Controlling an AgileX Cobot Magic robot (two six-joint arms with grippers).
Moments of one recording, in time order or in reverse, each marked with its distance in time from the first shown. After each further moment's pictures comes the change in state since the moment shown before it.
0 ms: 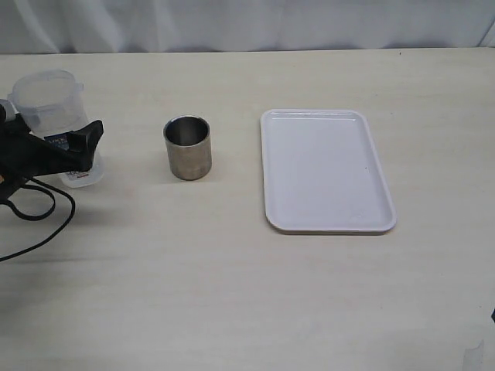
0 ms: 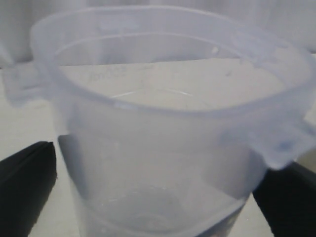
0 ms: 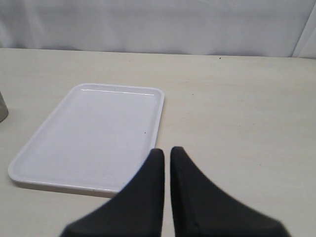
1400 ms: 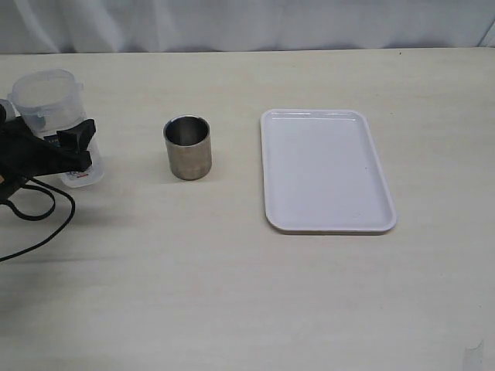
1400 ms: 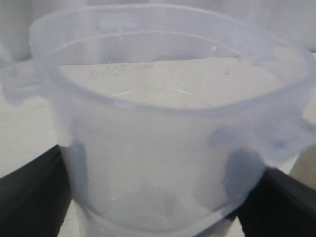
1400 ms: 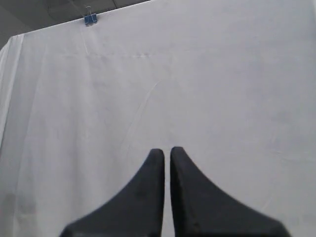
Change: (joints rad) left arm 0.000 0.000 0.000 0.000 0.000 0.000; right arm 0.000 -0.001 0.002 -0.054 -0.863 0.247
